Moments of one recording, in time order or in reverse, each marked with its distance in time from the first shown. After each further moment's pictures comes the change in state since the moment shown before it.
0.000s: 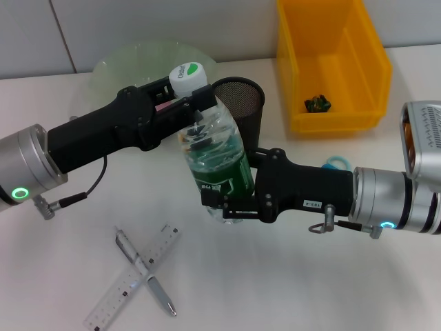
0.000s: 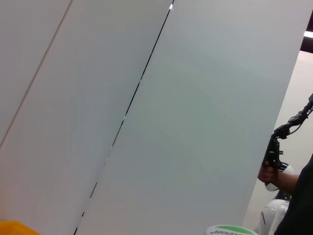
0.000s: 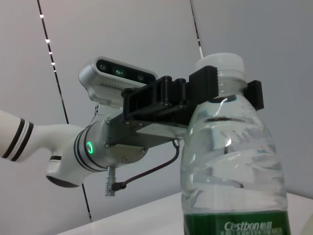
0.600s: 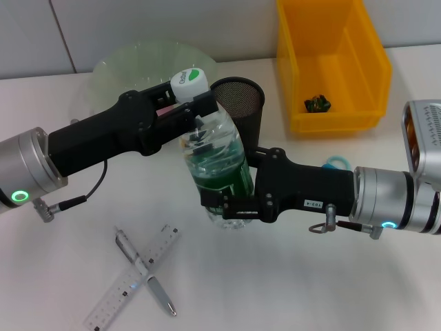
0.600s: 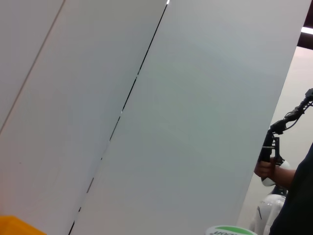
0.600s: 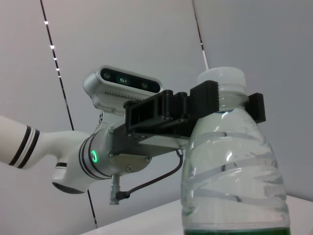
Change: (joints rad) left arm 0.002 0.003 0.013 0.000 0.003 0.004 0.000; right arm 0.001 0.000 0.006 0.002 -0.001 -0.020 0.010
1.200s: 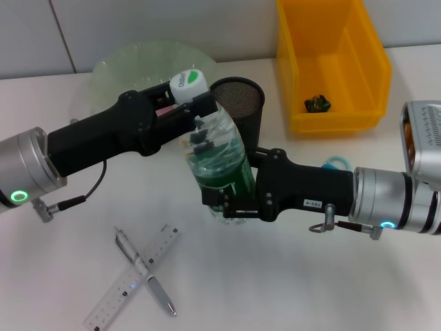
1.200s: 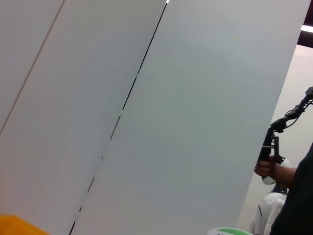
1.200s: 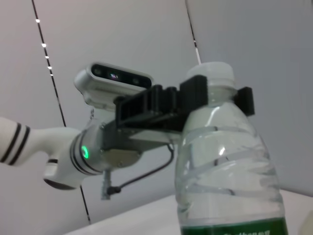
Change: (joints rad) left arm 0.002 0.001 0.002 0.005 0.001 0.000 -0.001; right arm -0.001 -0.001 -0.001 0.005 0.000 0.028 0.004
